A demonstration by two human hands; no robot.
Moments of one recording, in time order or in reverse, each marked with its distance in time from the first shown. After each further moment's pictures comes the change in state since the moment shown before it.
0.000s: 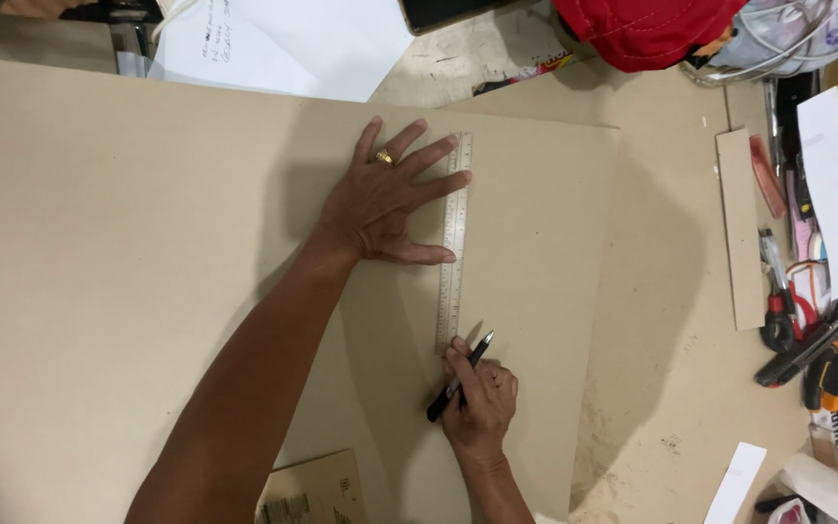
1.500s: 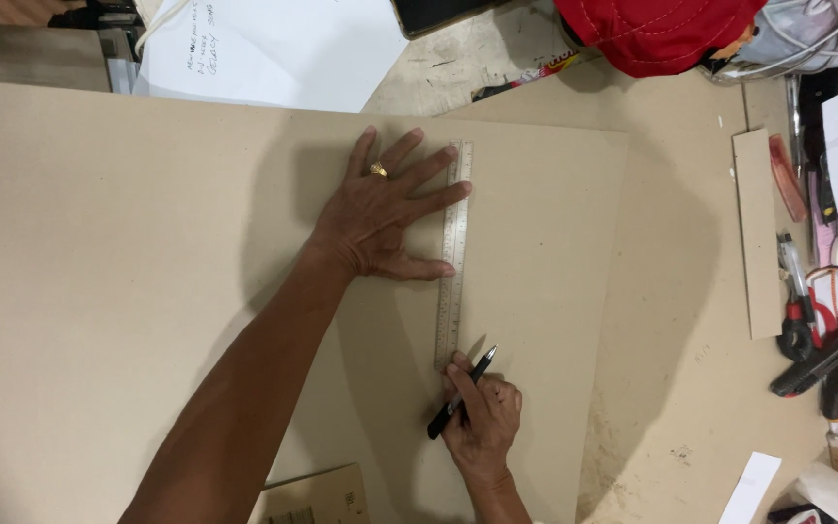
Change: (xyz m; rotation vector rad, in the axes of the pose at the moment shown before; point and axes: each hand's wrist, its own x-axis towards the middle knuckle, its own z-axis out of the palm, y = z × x) left_hand 0.001 -0.004 0.004 -0.041 -0.059 -0.018; right_hand 0.005 -0.002 -0.004 0.094 -0.032 0.069
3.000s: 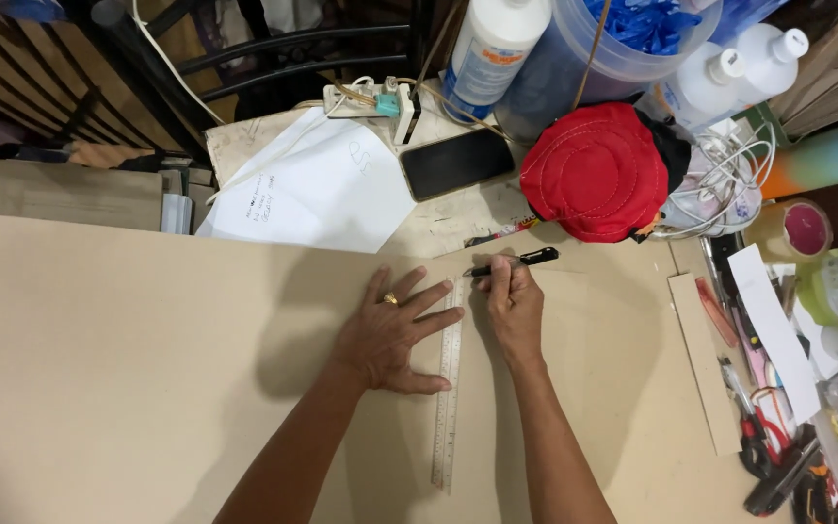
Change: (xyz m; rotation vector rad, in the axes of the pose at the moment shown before) left_hand 0.007 0.011 -0.009 0.080 -0.187 -0.147; right_hand 0.291 0.029 0.041 0.494 -0.102 0.428
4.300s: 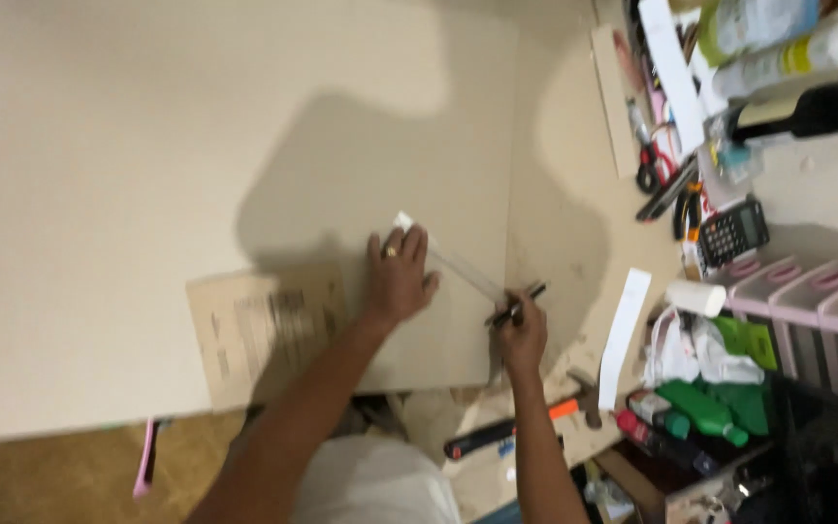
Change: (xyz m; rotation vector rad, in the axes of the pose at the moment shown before) left_hand -0.218 0.287 0.071 -0.041 -0.085 -0.323; right_hand -0.433 0.098 -0.226 -0.375 -0.008 0.139
